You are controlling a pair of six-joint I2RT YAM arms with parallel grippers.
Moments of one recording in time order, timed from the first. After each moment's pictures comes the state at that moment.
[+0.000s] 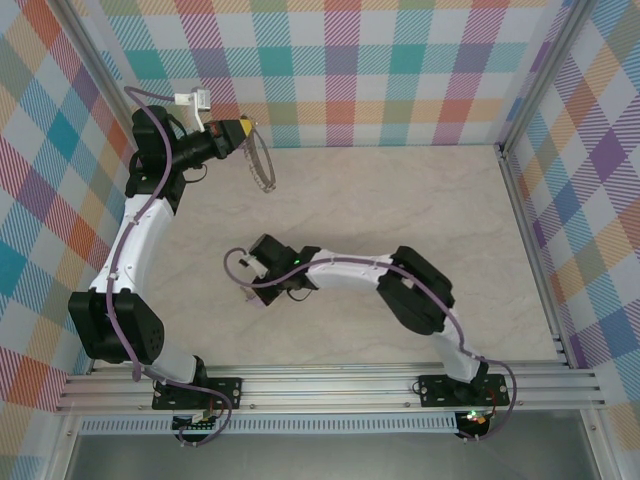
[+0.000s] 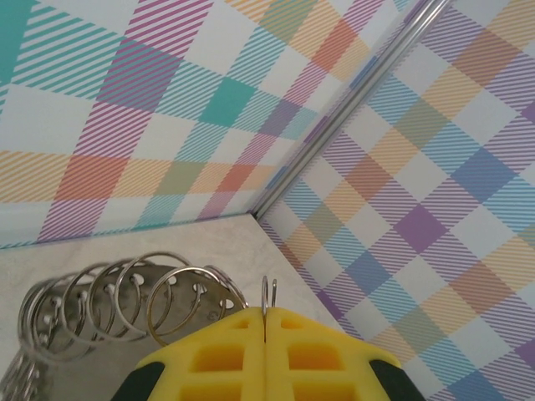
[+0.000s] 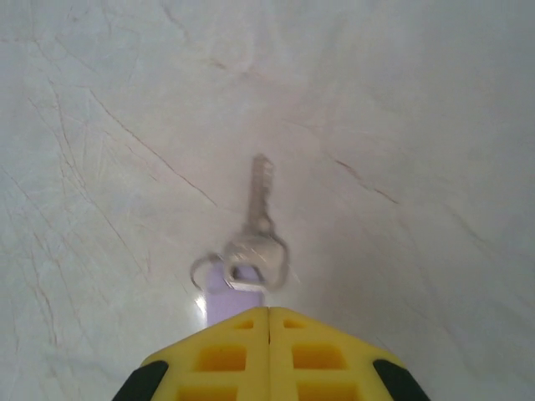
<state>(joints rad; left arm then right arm) -0.02 1.52 1.49 -0.05 0.85 -0.53 1.06 2.10 1.52 -0.35 -0.13 0.22</state>
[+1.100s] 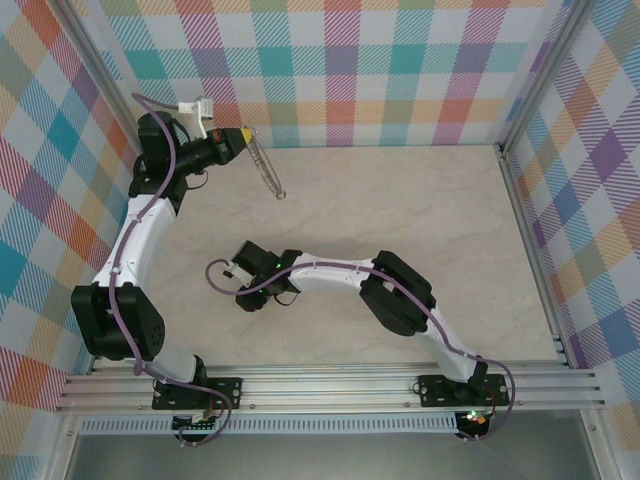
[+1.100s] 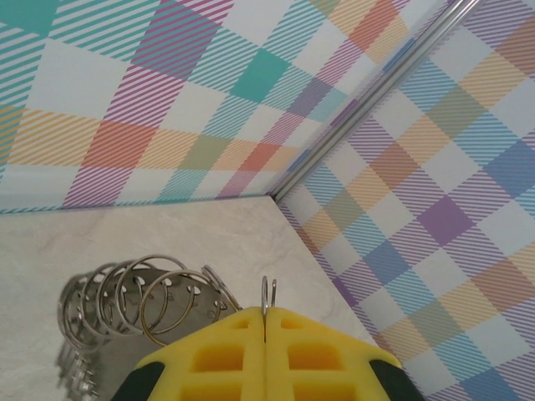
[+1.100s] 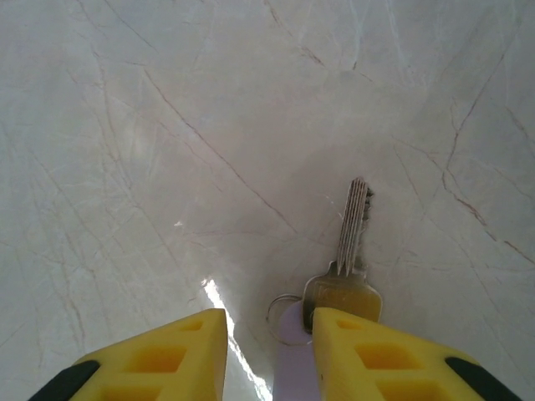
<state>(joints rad) -0.01 1.54 1.45 -0.09 0.83 -0.50 1.12 2.27 1.75 -0.48 -0.17 0.14</state>
